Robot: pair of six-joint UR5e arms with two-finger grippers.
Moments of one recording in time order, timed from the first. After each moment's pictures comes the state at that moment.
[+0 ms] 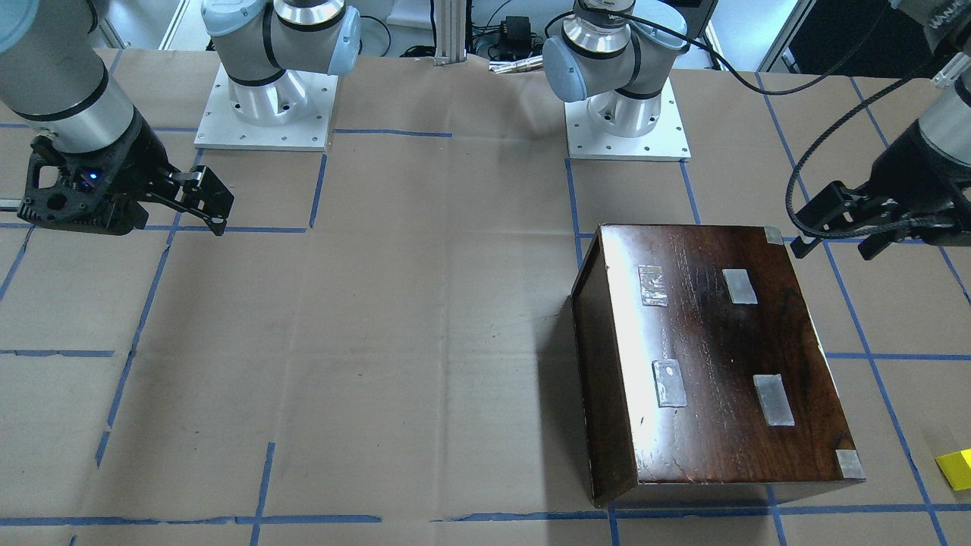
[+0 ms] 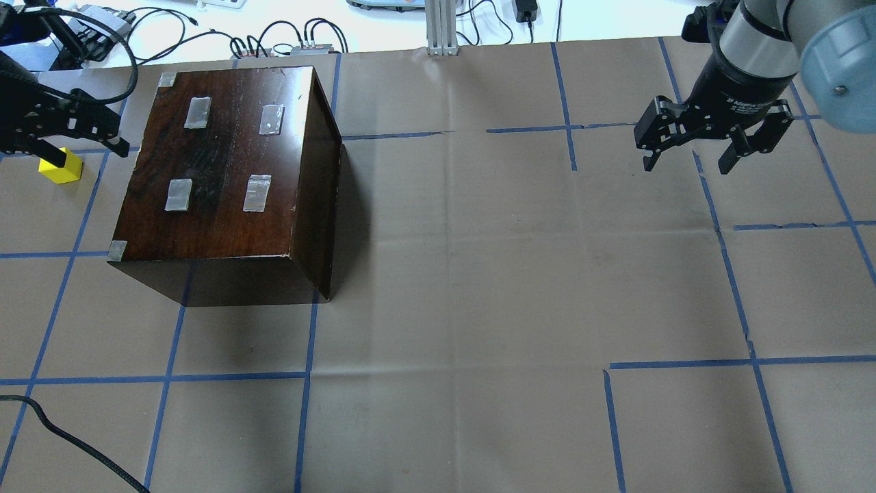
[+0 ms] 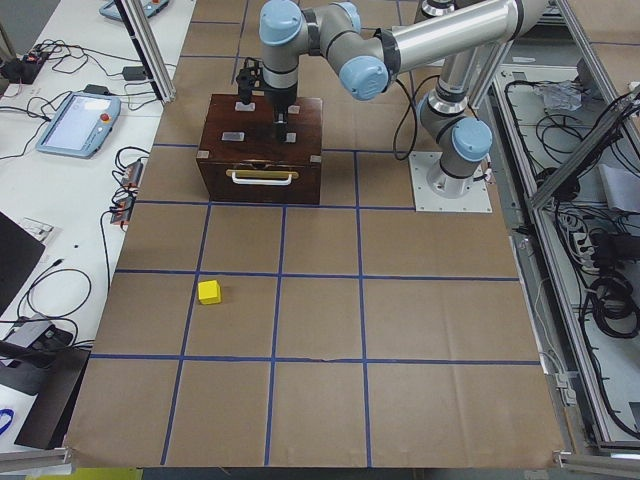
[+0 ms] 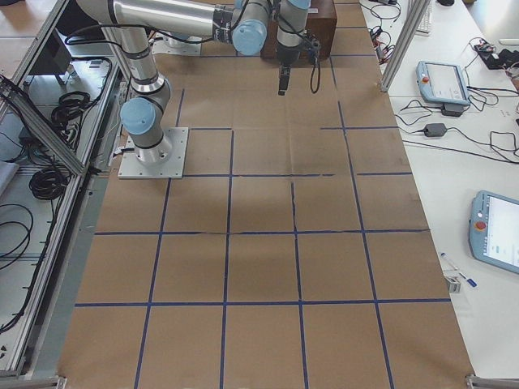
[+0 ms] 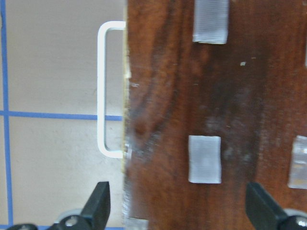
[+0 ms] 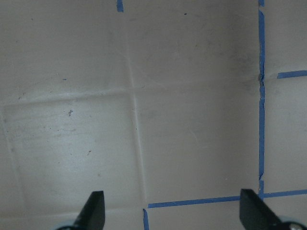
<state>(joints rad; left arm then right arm) -1.09 -1.64 -1.57 -1.47 1.44 0.44 1.45 -1.53 1.63 -1.62 -1.56 -0.03</state>
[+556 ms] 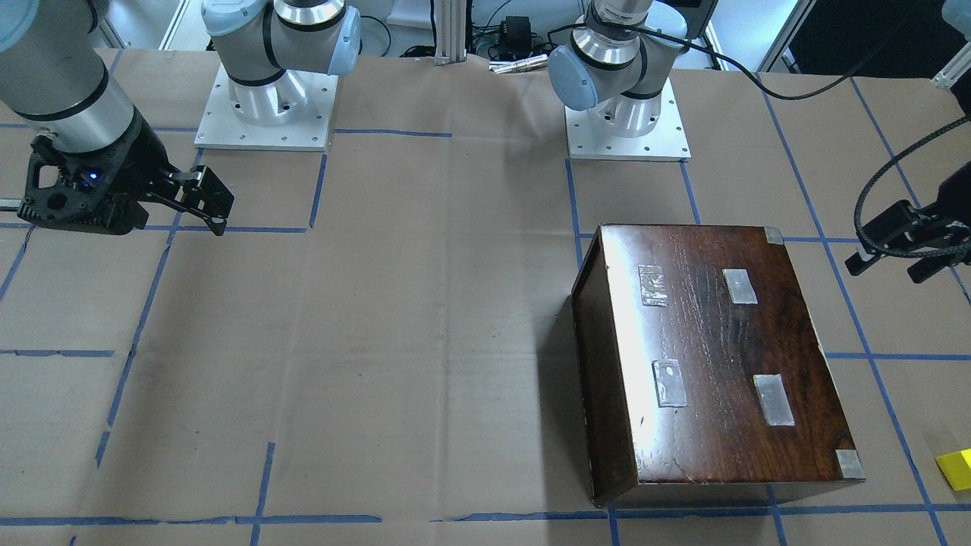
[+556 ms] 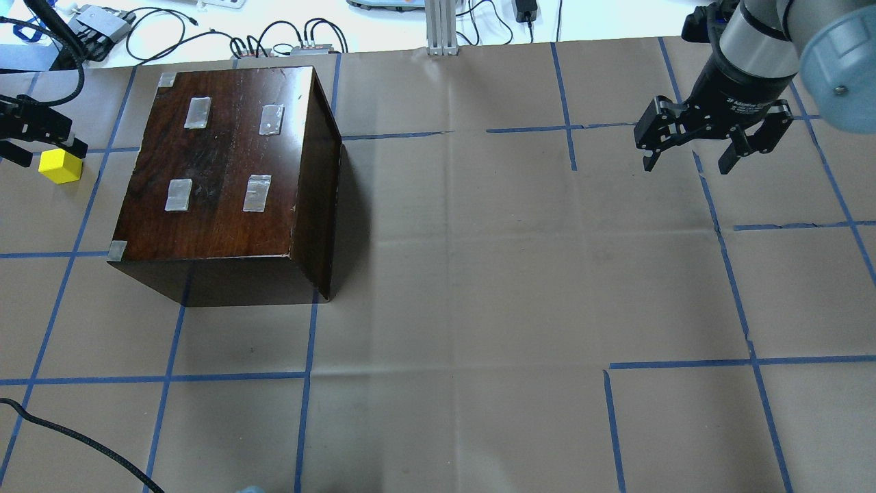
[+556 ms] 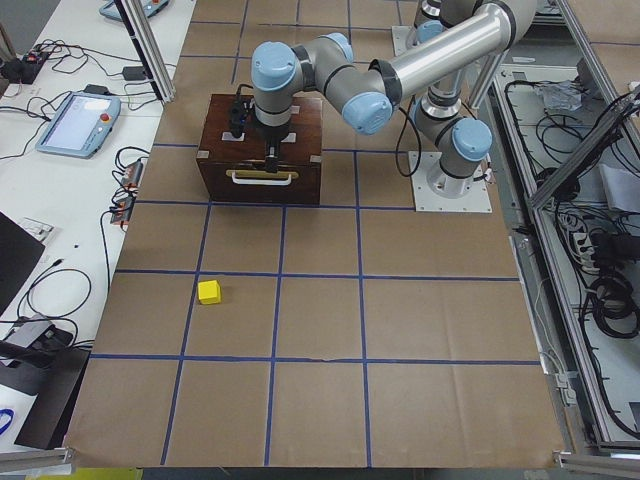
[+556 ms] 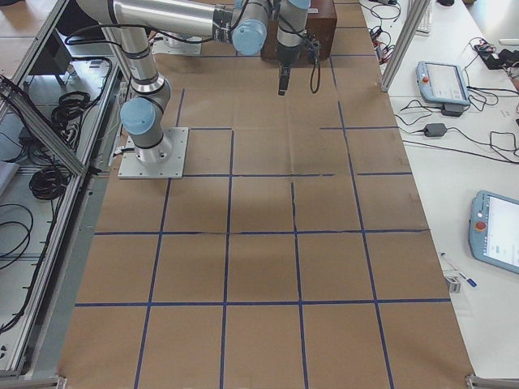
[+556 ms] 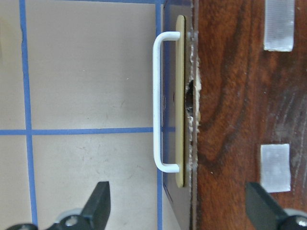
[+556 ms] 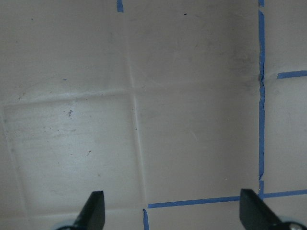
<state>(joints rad) -0.99 -1.74 -1.51 -1.48 1.38 0.59 1.45 -1.53 1.63 -1.62 -1.56 -0.03</state>
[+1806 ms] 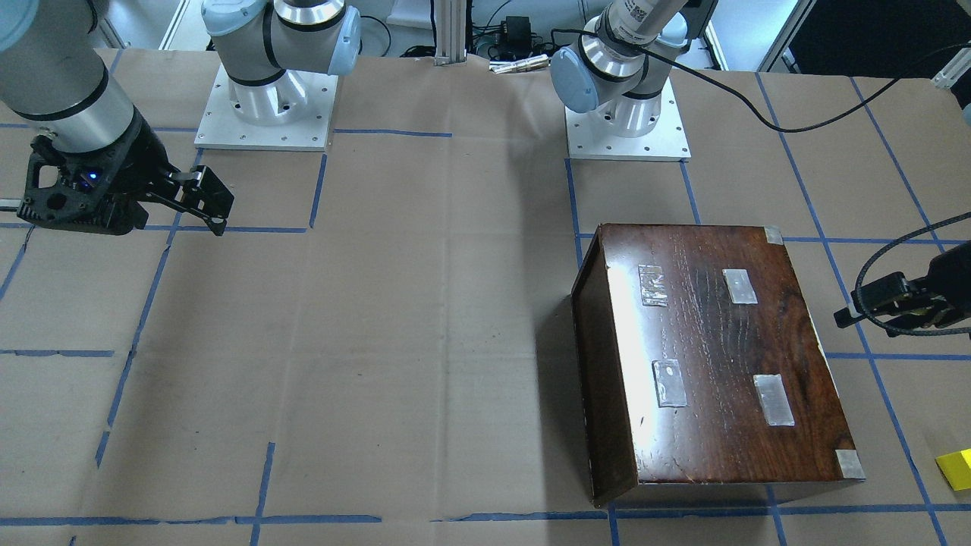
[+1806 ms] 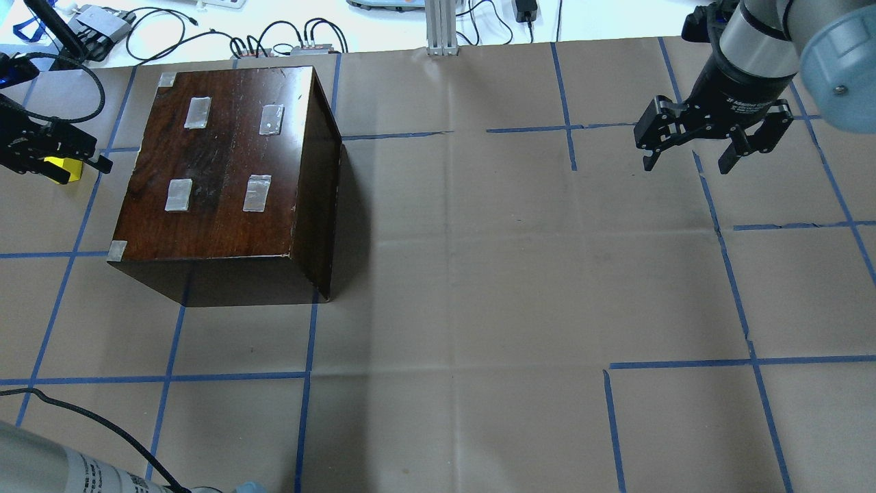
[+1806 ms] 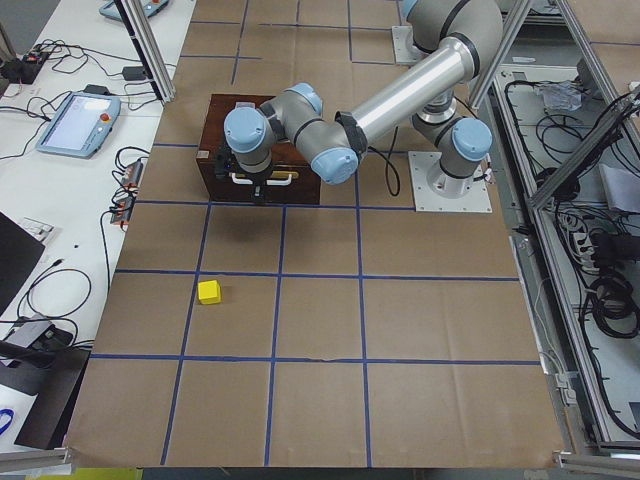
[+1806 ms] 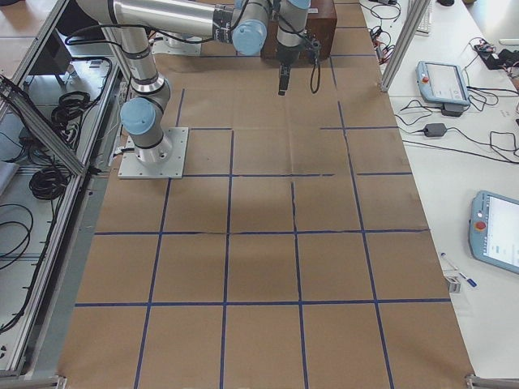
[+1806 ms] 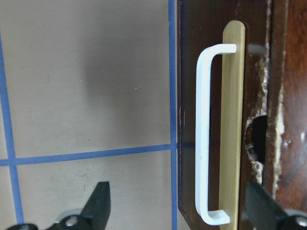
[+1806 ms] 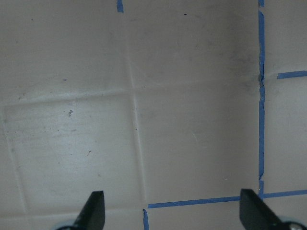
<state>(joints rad) -0.97 -1.93 -1.46 -1.49 1.34 0.64 1.45 -1.53 1.63 -1.62 -1.56 -0.03</state>
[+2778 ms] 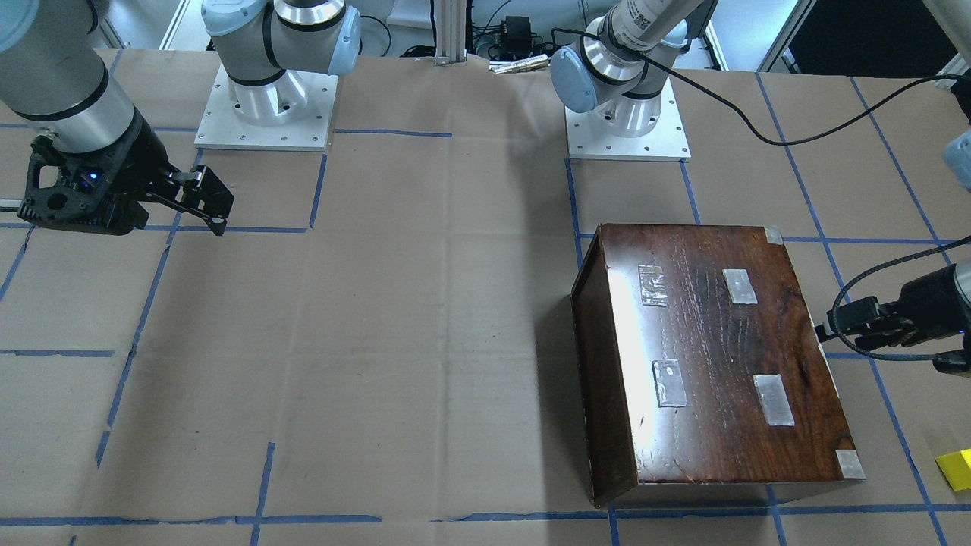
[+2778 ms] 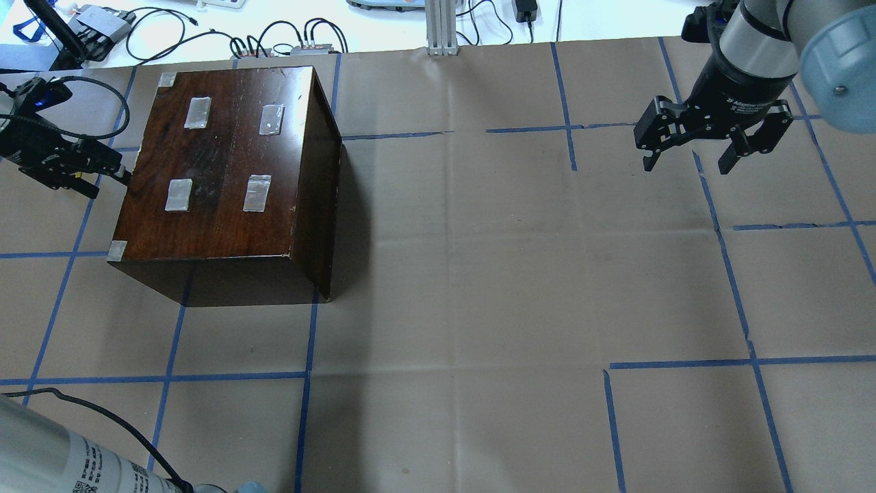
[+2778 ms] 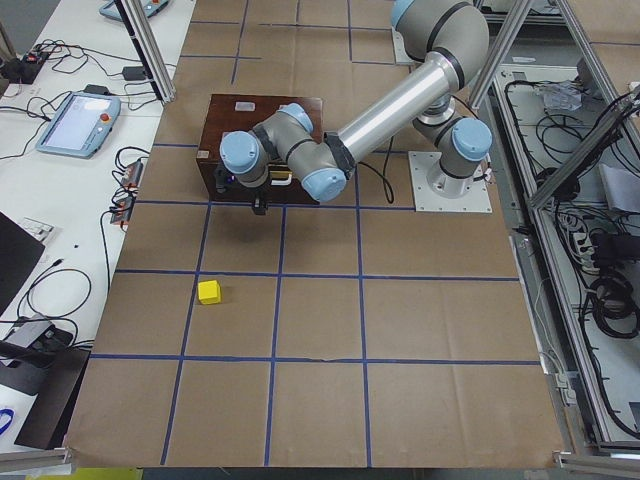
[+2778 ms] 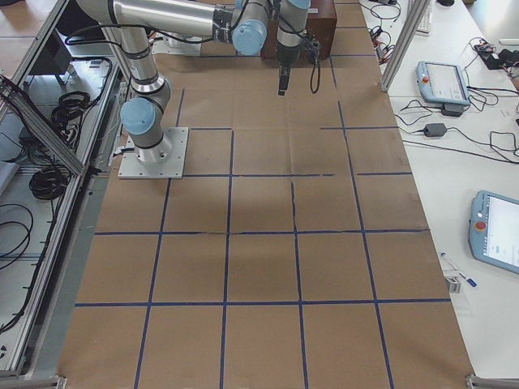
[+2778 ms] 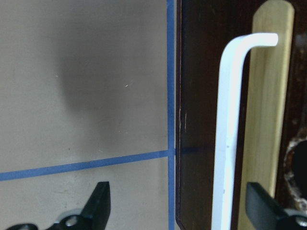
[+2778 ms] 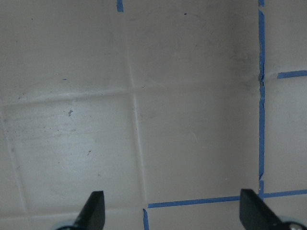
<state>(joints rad) -0.97 -2.00 -1.48 -1.46 1.32 0.65 1.45 -1.53 1.63 -1.62 -1.56 -0.03</state>
